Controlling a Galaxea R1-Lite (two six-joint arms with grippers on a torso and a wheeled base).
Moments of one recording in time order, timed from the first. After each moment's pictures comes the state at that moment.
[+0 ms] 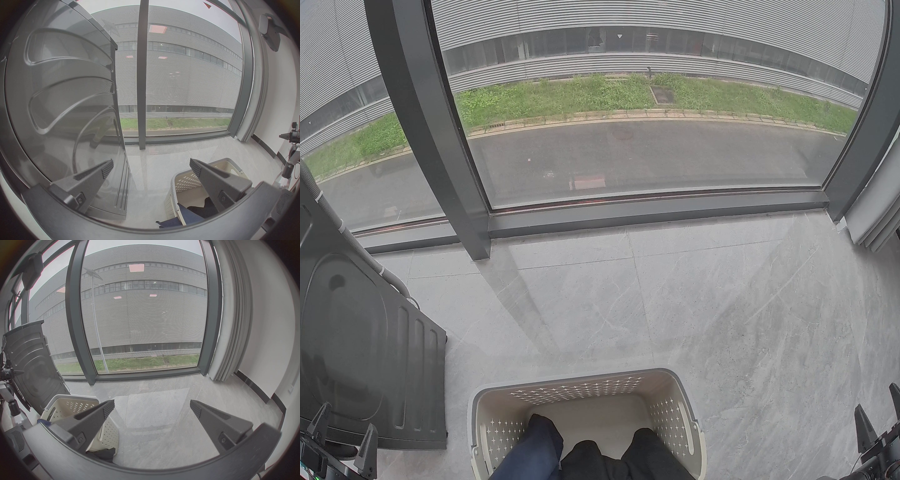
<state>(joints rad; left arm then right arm) 0.00 0.02 -0.02 0.00 0.02 -0.04 -0.01 0.02 -0.02 0.00 0.00 0.01</state>
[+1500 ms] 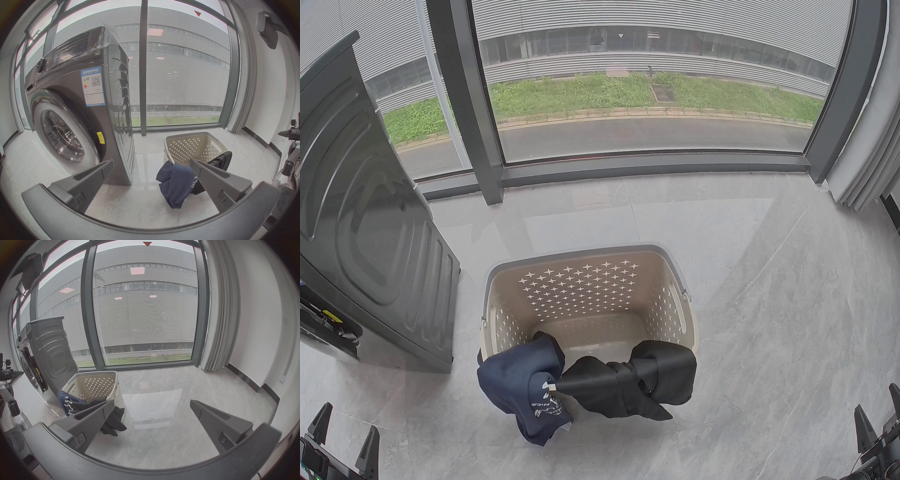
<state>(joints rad) 0.00 0.02 -0.02 0.00 0.00 -0.02 -0.01 0.02 -0.02 0.00 0.00 0.01</state>
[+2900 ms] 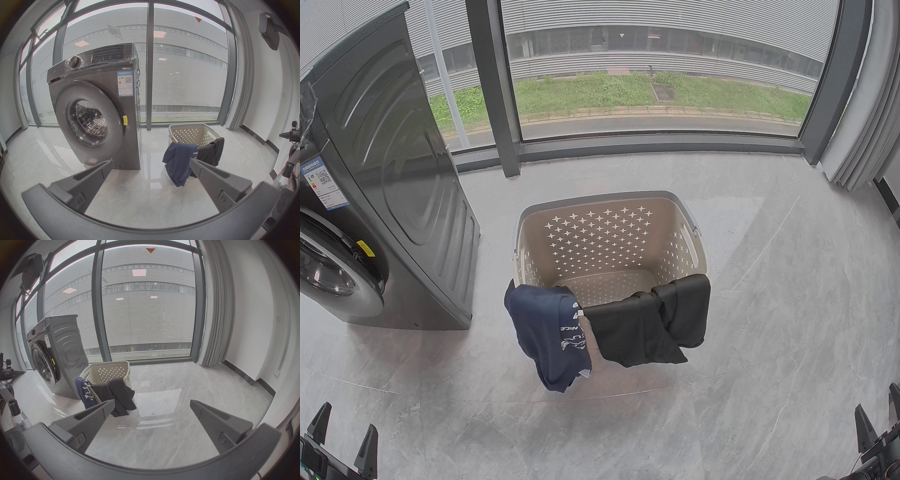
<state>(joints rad) 0.00 0.02 -0.02 0.00 0.02 -0.03 -0.01 0.02 -0.02 0.00 0.00 0.01</state>
